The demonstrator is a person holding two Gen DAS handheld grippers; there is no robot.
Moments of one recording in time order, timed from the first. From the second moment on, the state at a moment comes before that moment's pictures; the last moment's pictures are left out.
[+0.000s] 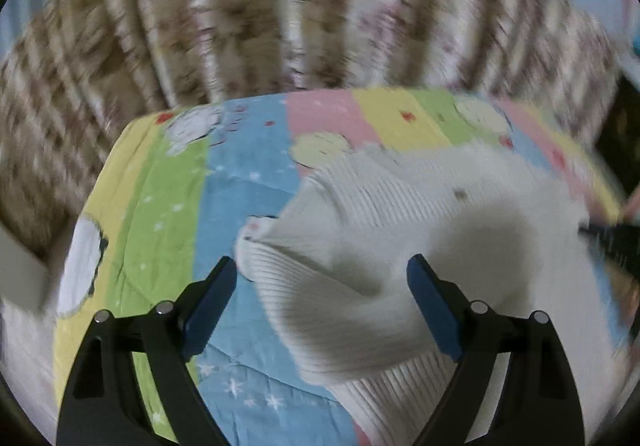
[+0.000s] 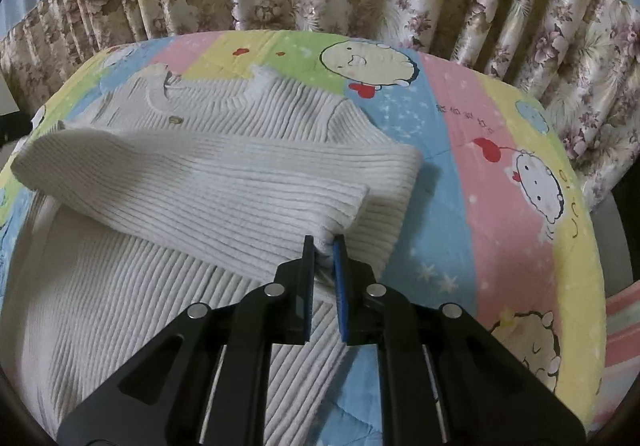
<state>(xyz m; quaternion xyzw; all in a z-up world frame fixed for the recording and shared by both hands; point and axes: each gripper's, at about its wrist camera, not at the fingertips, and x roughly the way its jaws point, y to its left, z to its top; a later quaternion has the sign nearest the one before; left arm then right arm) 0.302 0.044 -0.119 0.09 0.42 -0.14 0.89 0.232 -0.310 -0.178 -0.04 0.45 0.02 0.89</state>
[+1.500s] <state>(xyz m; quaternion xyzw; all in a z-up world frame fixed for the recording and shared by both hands) 0.369 0.090 -0.134 -0.06 0.48 -0.17 0.86 0.249 -0.316 -0.142 0.00 0.39 0.04 0.92</state>
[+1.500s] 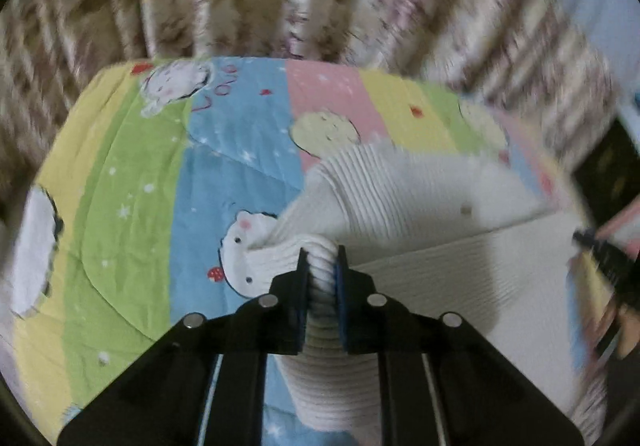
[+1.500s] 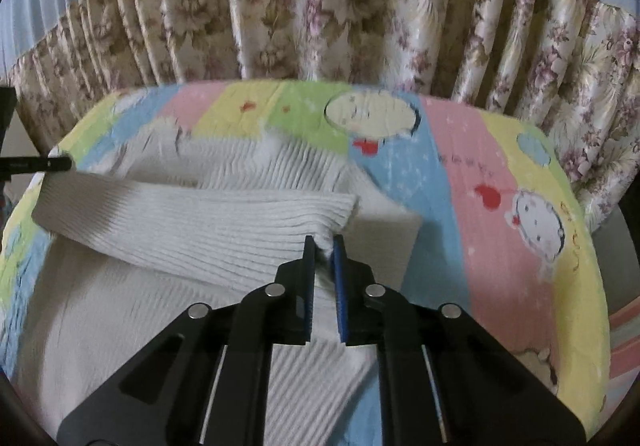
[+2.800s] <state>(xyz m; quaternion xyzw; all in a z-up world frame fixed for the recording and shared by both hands) 0.352 0.010 -0.156 0.10 0.49 -0.12 0.86 0.266 -0.365 -0.170 0.12 0.44 0.07 0.89</state>
